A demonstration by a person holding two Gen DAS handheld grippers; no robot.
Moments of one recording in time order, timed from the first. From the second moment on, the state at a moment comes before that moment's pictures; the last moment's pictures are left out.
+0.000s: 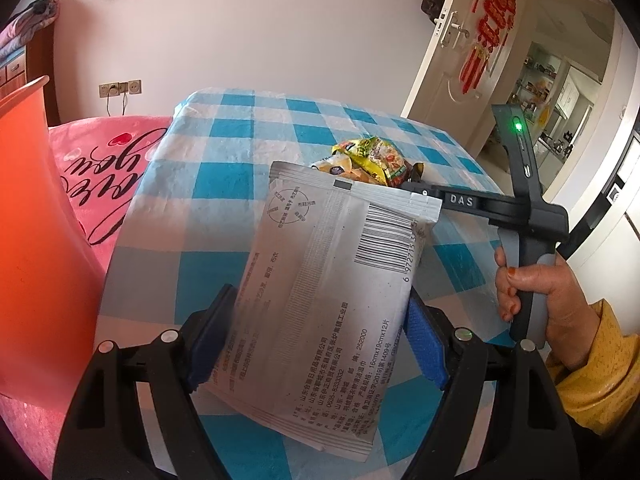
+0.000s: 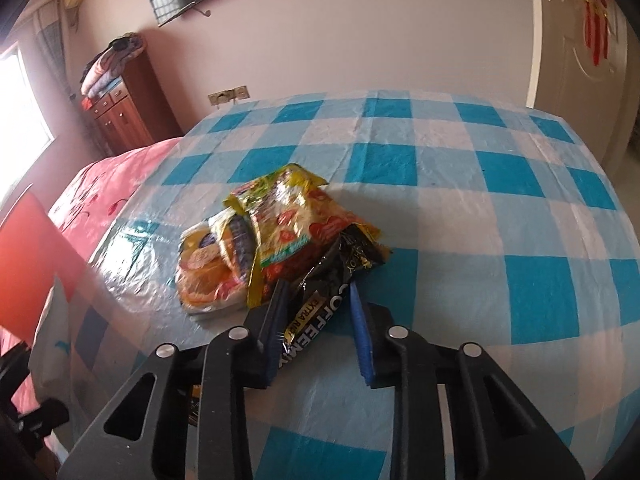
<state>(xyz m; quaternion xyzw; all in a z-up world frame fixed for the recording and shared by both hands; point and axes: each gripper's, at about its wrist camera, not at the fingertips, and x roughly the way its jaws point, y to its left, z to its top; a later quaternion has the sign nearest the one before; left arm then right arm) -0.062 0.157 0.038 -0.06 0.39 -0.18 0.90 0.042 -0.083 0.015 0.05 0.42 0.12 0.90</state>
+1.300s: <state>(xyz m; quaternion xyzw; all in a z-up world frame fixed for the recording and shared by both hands) -0.105 0.196 0.120 -0.07 0.29 -0.15 0.94 -0.024 -0.043 0.144 0.07 0.30 0.19 0.93</state>
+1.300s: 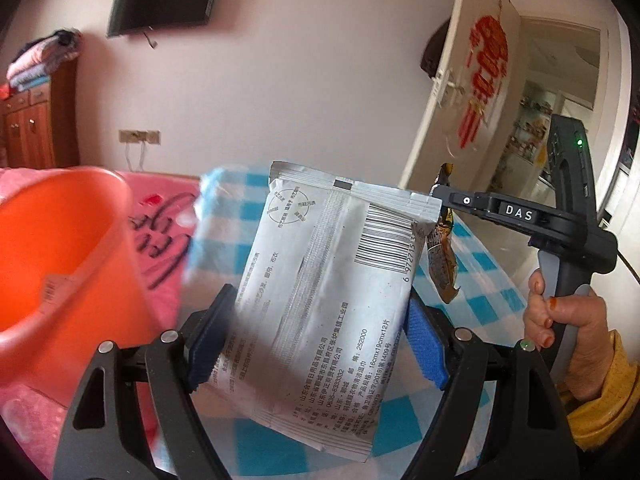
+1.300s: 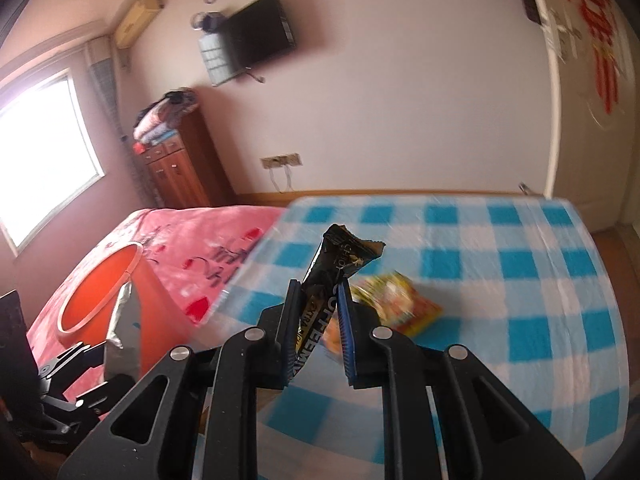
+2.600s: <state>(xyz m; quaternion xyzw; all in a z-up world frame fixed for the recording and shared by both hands) -0.172 0.378 0.139 -0.15 0.21 0.06 0.96 -0.006 0.233 0.156 -0.03 0.26 0.38 0.88</state>
